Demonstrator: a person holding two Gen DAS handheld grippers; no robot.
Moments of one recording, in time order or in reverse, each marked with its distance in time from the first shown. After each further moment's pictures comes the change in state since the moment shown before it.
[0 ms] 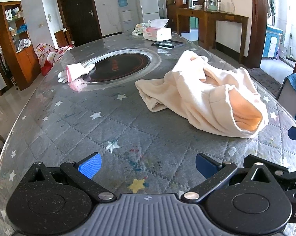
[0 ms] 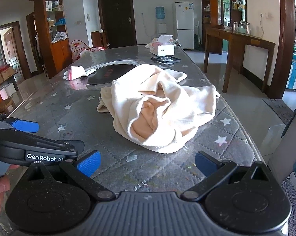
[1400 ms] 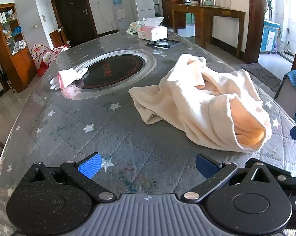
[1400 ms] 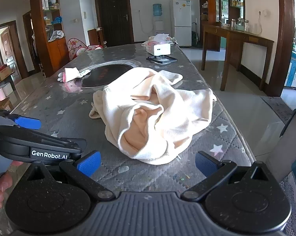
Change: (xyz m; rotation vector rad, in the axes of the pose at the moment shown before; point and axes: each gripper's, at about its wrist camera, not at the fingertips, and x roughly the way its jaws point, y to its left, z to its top) left arm 0.018 -0.007 0.028 0.029 0.023 -0.013; right arm 0.011 -0.011 0.020 0.006 0.013 -0.012
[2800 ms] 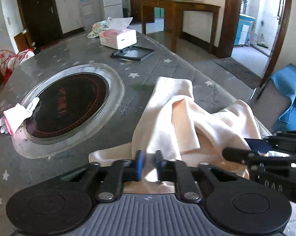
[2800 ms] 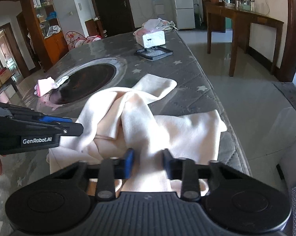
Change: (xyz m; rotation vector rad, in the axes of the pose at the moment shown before) left arm 0.092 -0.006 0.108 0.095 0.029 -0.209; right arm 0.121 -0.061 0.076 0.066 0.134 0.066
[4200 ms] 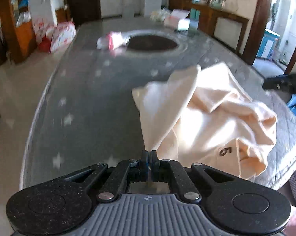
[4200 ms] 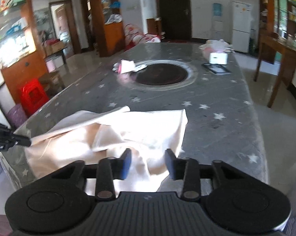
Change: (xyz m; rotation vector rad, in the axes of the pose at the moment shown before) left arm -0.219 0.098 -0.240 -0.212 0.044 0.092; right arm -0.148 0.076 -0.068 -0.312 -0.046 0.229
